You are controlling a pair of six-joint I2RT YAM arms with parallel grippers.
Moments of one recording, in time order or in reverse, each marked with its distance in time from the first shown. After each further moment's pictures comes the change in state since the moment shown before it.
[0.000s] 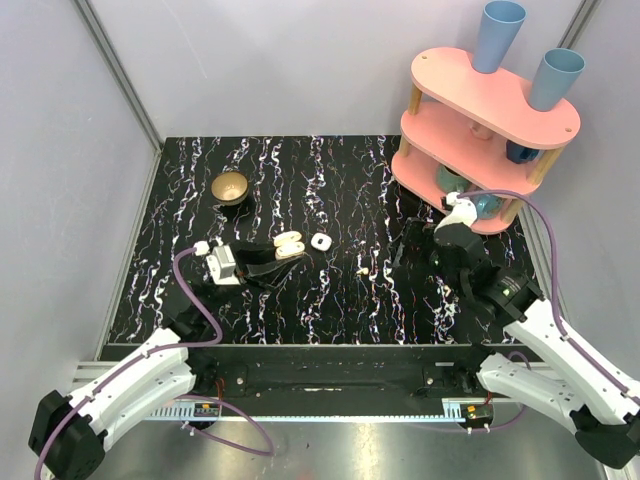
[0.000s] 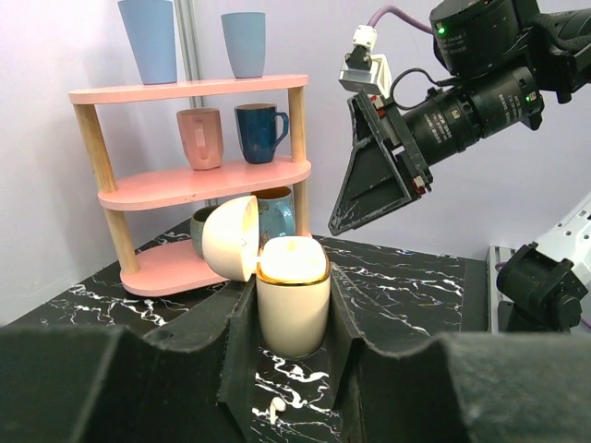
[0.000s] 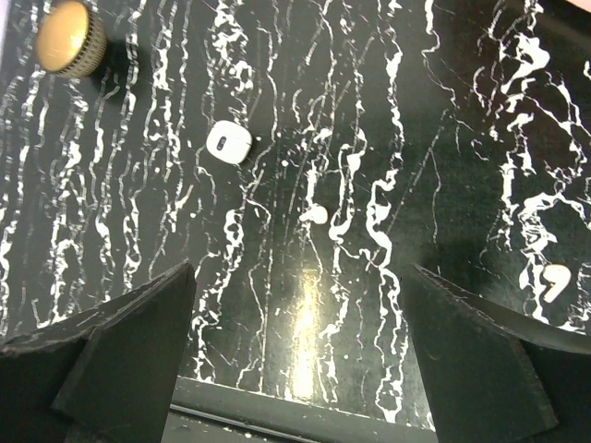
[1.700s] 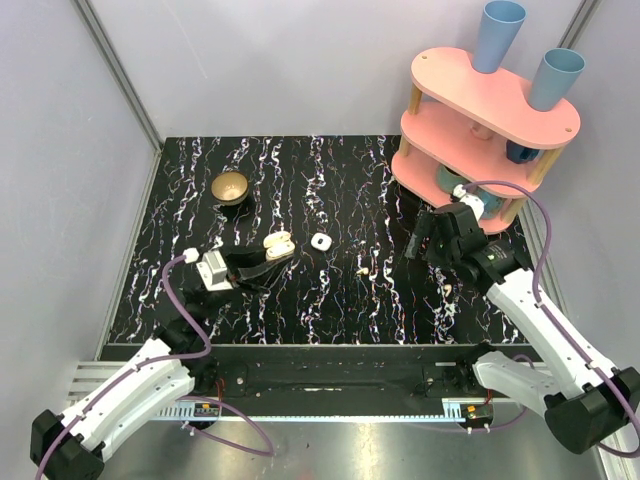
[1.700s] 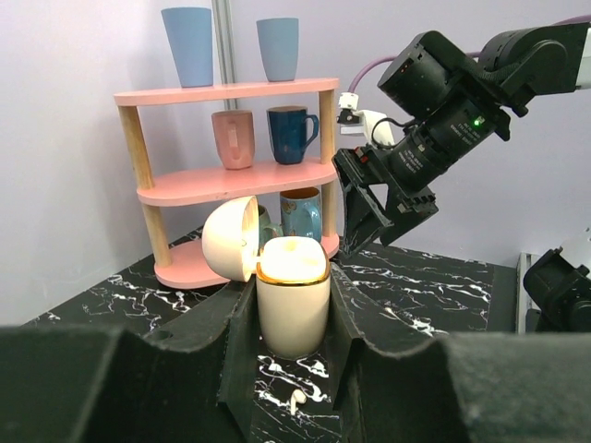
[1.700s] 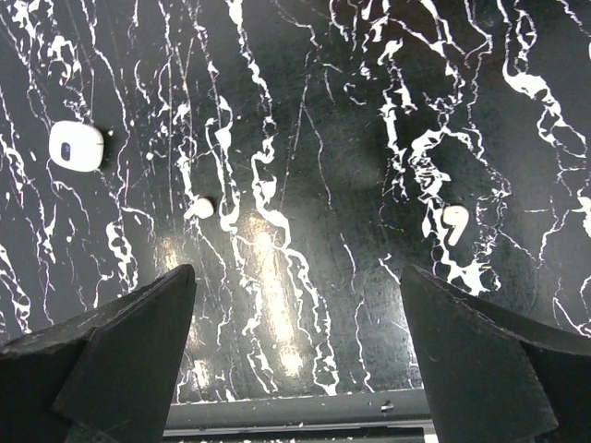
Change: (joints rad) left arm 0.000 -0.140 -0.008 -0.140 -0.078 0.049; right arm -0.249 0.199 0.042 -0.162 -0.076 0.000
